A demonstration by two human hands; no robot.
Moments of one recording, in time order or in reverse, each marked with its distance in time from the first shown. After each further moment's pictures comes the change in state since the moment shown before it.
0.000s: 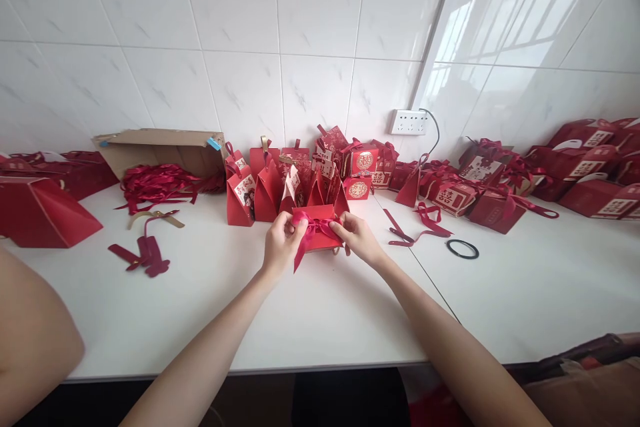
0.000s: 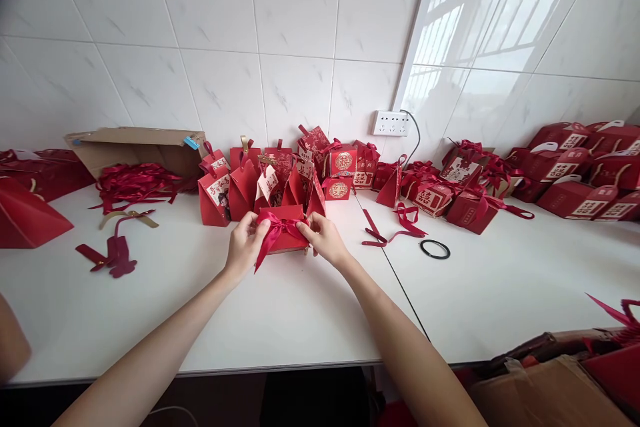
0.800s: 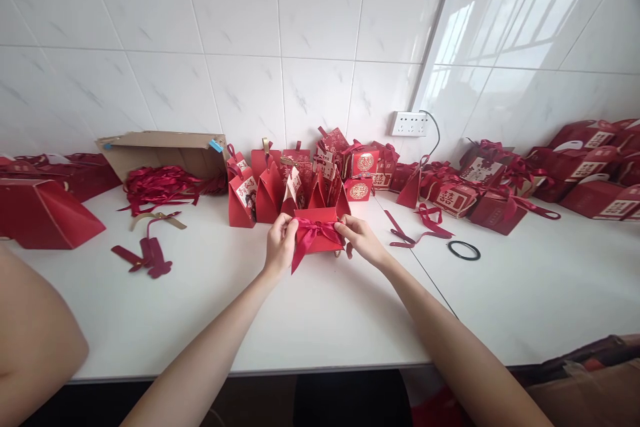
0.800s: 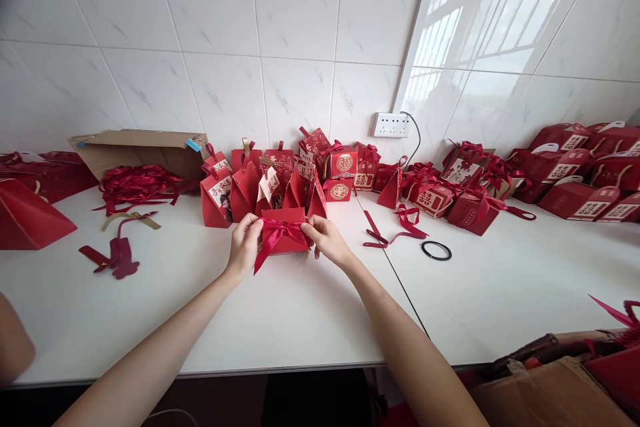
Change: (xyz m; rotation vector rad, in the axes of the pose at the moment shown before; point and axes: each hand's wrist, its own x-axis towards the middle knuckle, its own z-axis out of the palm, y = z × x) left_hand 0.001 -0.004 0.000 -0.200 0.031 -0.062; right_hand -0.002 -0.004 -0.004 0.135 -0.107 0.048
